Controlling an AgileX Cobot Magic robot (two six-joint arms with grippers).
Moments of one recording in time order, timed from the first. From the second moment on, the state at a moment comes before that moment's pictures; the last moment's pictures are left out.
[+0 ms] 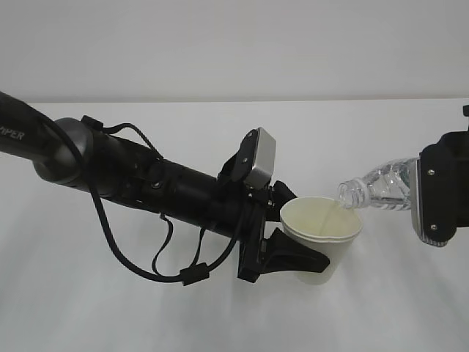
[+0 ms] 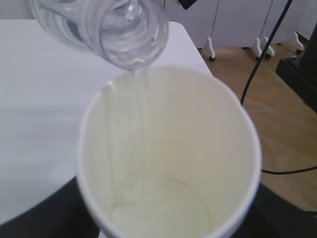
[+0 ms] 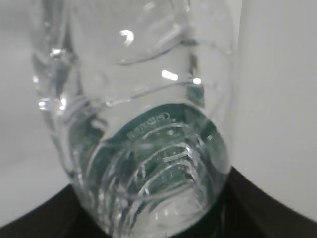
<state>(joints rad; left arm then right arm) -0.60 2.20 -1.22 1.44 -1.06 -0.79 0.24 1.30 -0.56 -1.53 0.14 0.06</state>
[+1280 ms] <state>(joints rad) -0.60 2.20 -1.22 1.45 -1.06 -0.79 0.24 1.30 -0.56 -1.54 0.14 0.06</state>
